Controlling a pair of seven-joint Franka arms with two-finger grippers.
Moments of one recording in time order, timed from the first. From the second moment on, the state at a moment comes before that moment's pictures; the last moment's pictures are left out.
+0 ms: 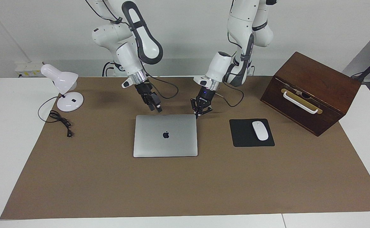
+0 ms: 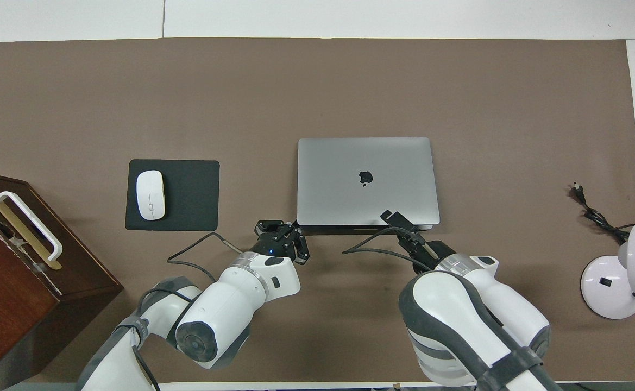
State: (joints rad) left arm -0.72 0.19 0.01 -2.56 -0.02 3.48 -0.01; right arm 0.58 -0.06 0.05 -2.50 1.76 3.12 -0.26
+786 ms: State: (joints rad) left arm -0.71 0.26 0.02 -2.50 -0.02 3.48 0.05; right arm 0.53 -0.03 0.05 -2.46 1.76 3.11 -0.32
